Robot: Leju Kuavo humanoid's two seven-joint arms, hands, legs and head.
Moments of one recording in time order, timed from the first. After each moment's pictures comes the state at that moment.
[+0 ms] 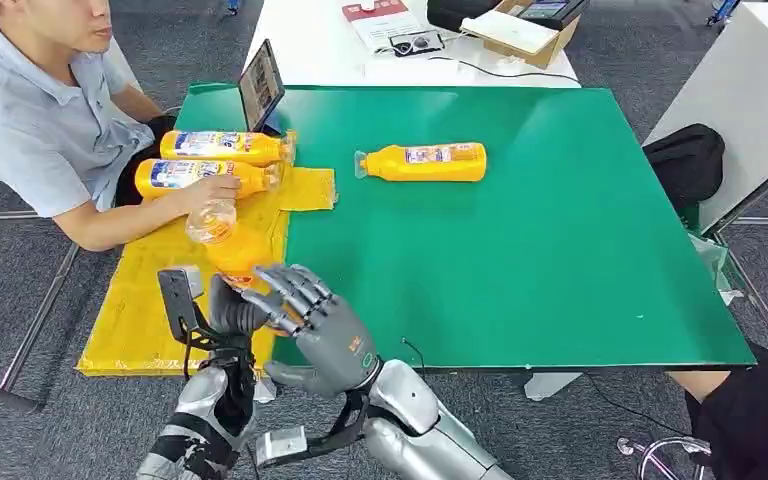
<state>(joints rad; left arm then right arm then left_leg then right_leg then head) -0.29 -0.20 -0.23 -1.08 0.13 0.37 -0.41 -0.34 0.22 0.66 -1.05 0.79 -0.70 -0.60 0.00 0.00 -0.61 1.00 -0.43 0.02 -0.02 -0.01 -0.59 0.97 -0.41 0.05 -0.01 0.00</state>
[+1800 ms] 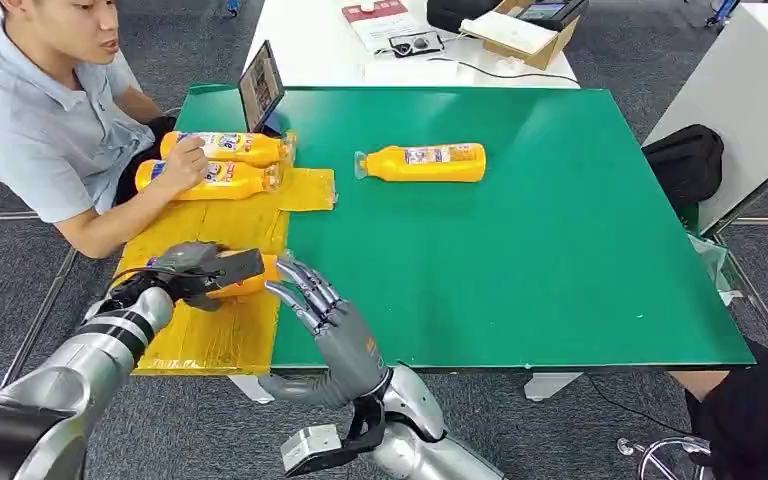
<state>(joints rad) -0.81 0.05 -0.31 -0.37 -1.03 -0.03 -0.19 -0.29 0.16 0.71 -1.18 0.50 -0.59 -0.70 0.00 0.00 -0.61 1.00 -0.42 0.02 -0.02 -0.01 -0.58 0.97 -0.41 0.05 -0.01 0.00</state>
